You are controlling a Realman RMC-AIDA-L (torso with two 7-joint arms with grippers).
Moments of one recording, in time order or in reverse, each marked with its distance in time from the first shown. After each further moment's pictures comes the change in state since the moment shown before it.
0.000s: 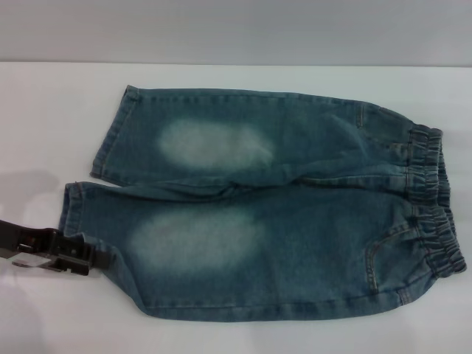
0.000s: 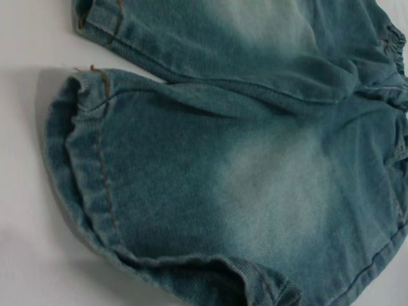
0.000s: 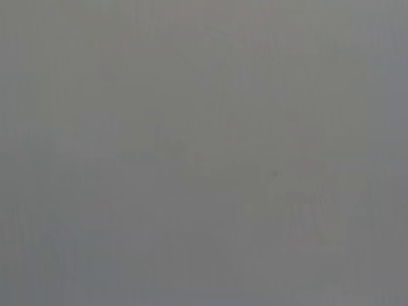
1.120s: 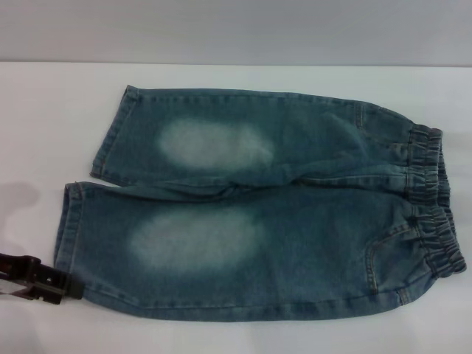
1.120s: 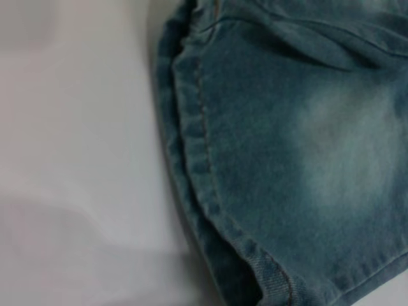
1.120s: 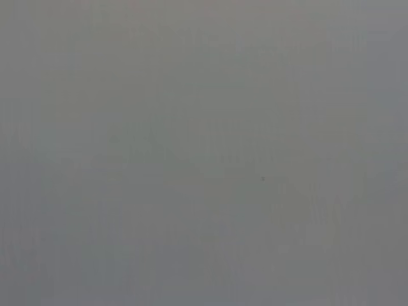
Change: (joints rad) left arm 0.035 0.012 -0.003 0.005 0.099 -0.012 -0.014; right arm -0.007 0.000 0.017 0.004 0.000 -0.016 0.000
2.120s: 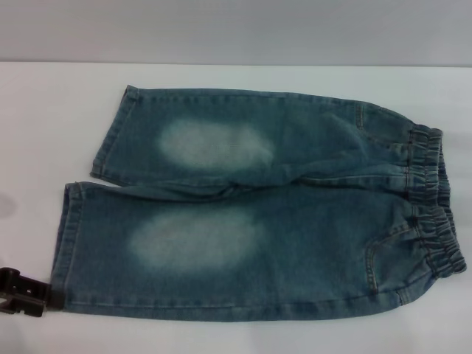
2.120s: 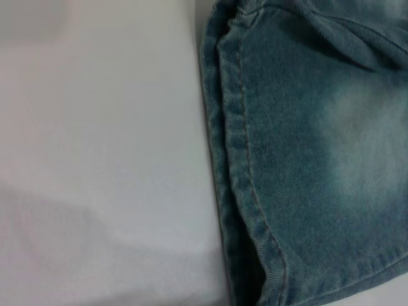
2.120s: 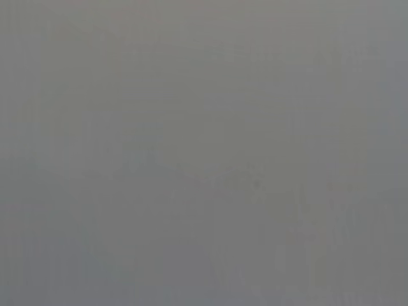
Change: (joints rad) left arm 0.045 0.020 -0.034 -0.001 0.007 0.008 0.000; right arm -0.005 0.001 0.010 -0.002 0.000 -0.008 0.000
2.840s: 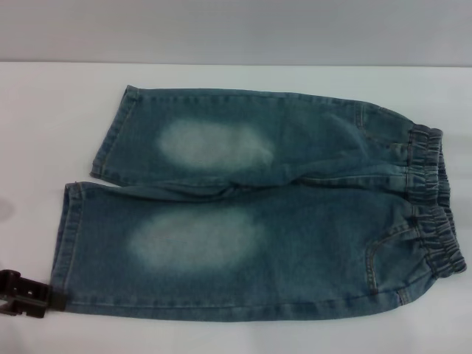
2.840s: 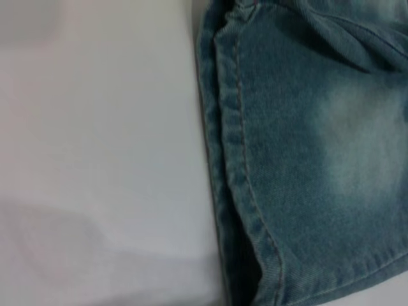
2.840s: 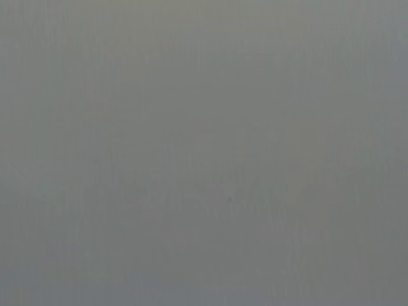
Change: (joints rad) left arm 0.011 -0.006 -0.023 -0.001 -0.001 0.001 0.014; right arm -0.006 0.002 0.049 -0.002 0.000 -0.013 0.003
